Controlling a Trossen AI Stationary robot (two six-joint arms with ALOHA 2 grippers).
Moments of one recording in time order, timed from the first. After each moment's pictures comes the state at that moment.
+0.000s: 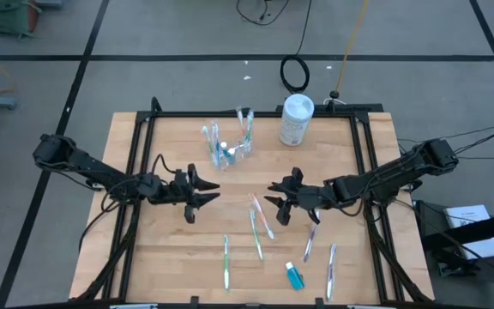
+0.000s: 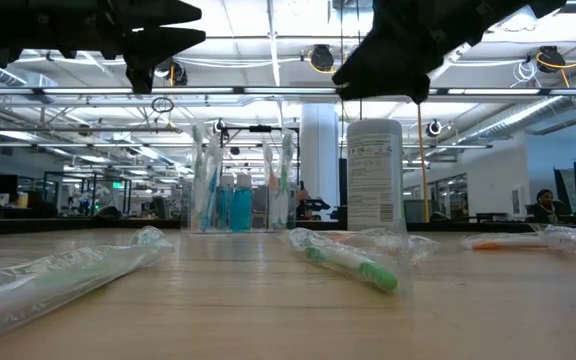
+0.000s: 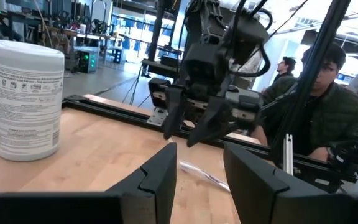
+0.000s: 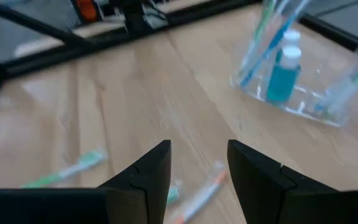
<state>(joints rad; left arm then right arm) -0.29 1.12 0.32 0.89 -0.34 -0.22 0.28 1.39 0.81 0.07 0.47 0.46</state>
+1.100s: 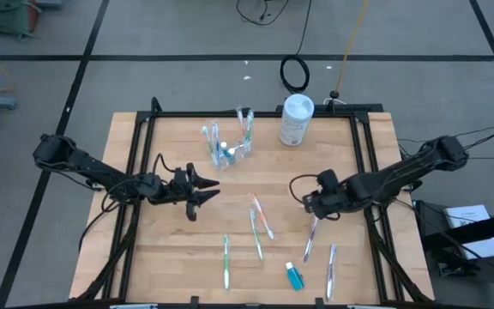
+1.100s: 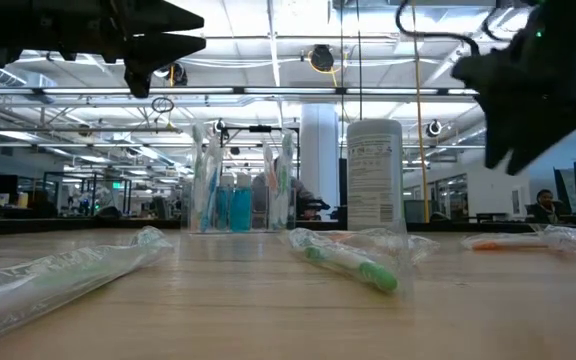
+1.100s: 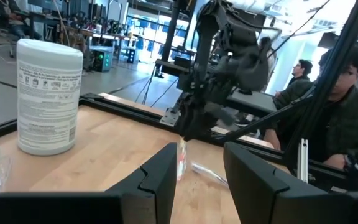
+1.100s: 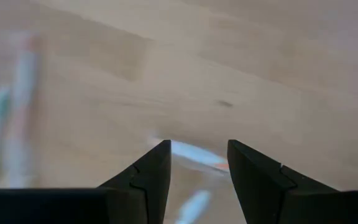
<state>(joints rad) -0.29 1.12 0.32 0.88 -0.40 -0.24 0.34 1.24 0.81 -0.94 0.39 1.51</state>
